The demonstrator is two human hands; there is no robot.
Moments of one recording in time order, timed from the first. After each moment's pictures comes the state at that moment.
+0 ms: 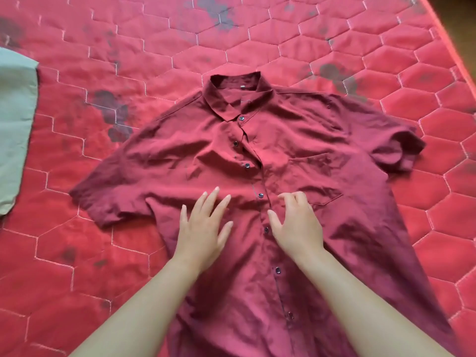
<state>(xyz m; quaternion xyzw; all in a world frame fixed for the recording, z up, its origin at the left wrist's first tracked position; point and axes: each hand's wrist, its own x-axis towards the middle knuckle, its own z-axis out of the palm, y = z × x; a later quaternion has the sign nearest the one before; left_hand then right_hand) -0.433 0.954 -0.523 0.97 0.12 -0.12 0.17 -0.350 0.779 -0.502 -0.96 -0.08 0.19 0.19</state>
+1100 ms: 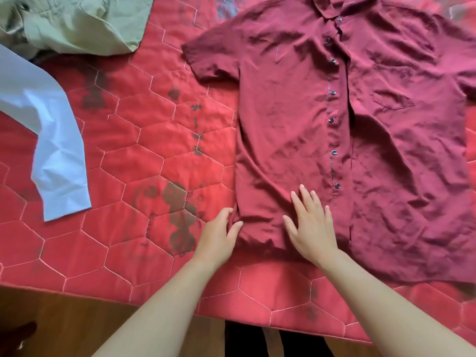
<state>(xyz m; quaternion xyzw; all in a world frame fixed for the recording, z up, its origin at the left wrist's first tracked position) -0.763 0.876 -0.503 0.80 0.39 -0.10 0.45 -0.626 0.714 -0.527 -0.92 -0.30 0.25 0.05</state>
